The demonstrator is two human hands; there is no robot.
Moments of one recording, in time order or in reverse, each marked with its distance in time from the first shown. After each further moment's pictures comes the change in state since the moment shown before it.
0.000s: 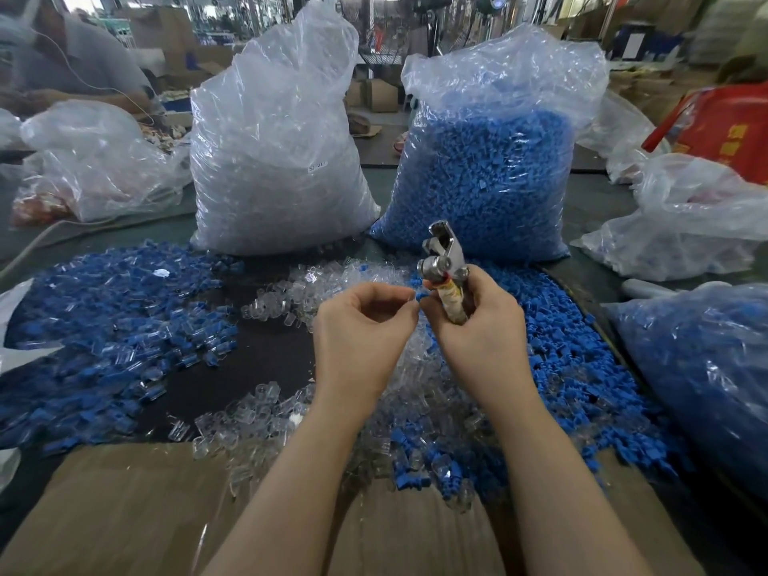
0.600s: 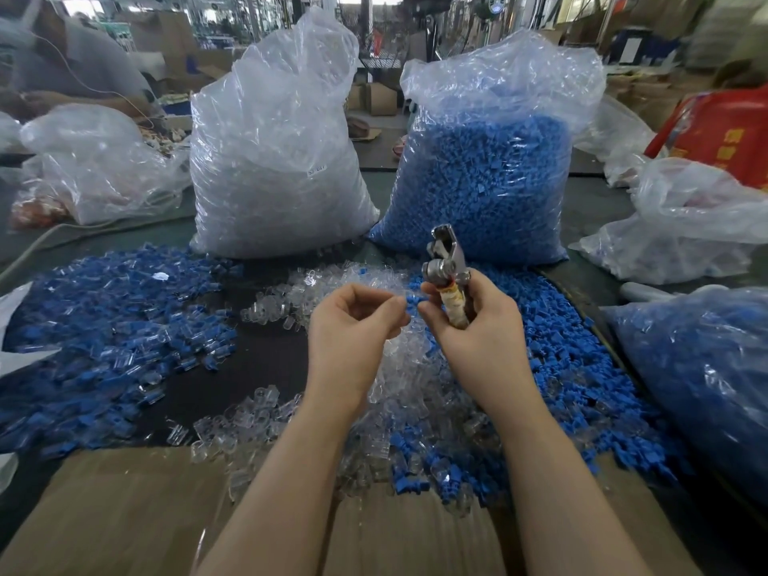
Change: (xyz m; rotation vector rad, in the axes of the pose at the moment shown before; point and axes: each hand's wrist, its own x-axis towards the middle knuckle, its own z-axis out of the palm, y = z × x) left_hand 0.007 -0.005 -0.006 -0.252 -0.044 -0.184; right_hand 0.002 0.002 -0.001 0.126 -0.036 0.027
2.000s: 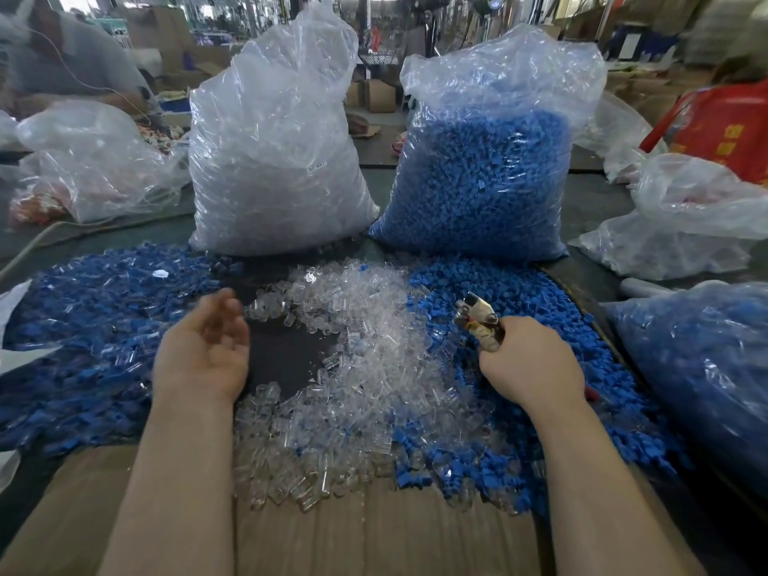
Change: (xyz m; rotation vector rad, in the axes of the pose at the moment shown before) left_hand 0.046 -0.020 -0.123 -0.571 0.373 -0.218; right_hand 0.004 0.038 -0.036 -0.844 -0.169 0.385
